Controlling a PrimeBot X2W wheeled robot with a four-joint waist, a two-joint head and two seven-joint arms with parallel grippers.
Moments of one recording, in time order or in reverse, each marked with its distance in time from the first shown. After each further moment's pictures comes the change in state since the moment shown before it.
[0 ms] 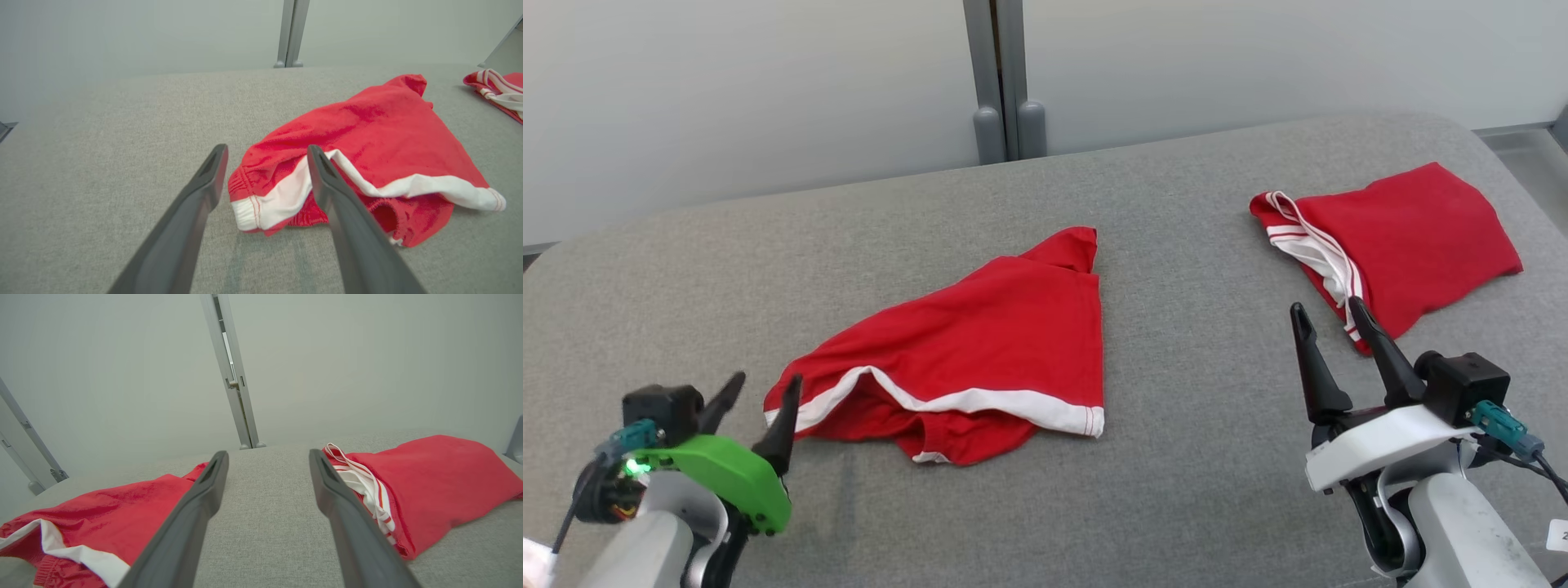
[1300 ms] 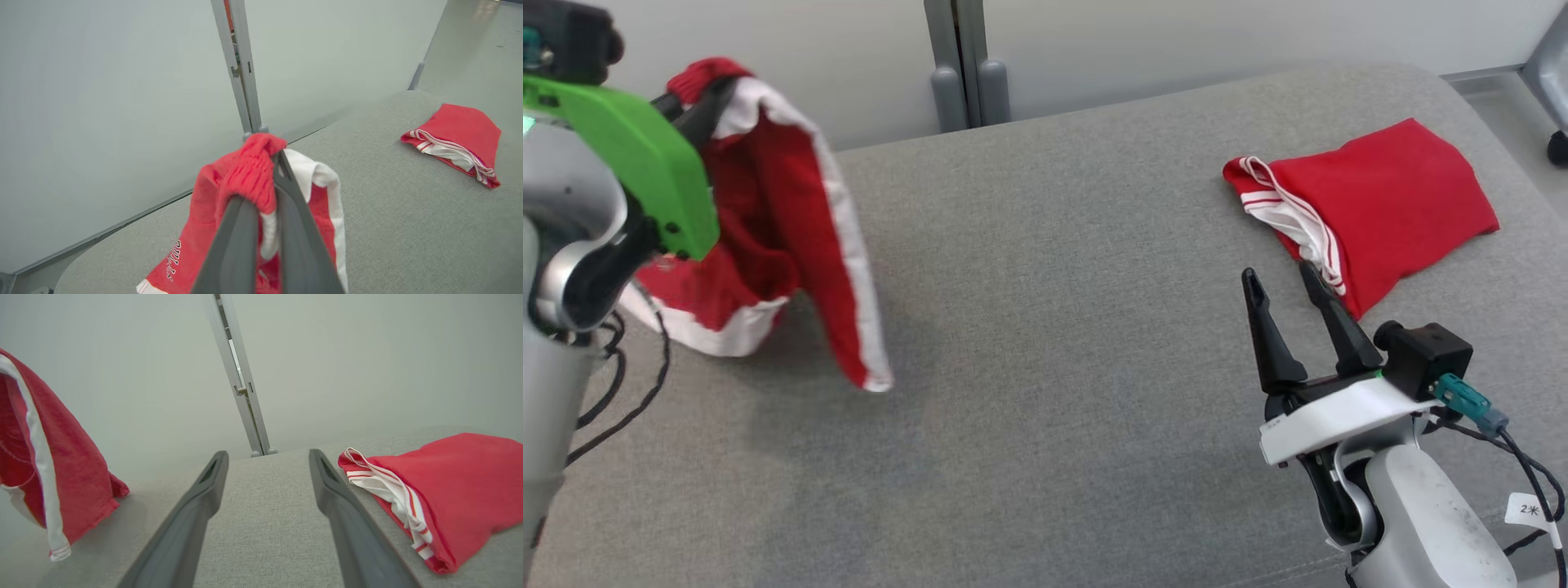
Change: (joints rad) left arm -0.501 0.143 0.039 -0.345 -0.041 -0.022 0.639; right arm -0.066 0.064 0.053 -0.033 0.013 0.000 0.000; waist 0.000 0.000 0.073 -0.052
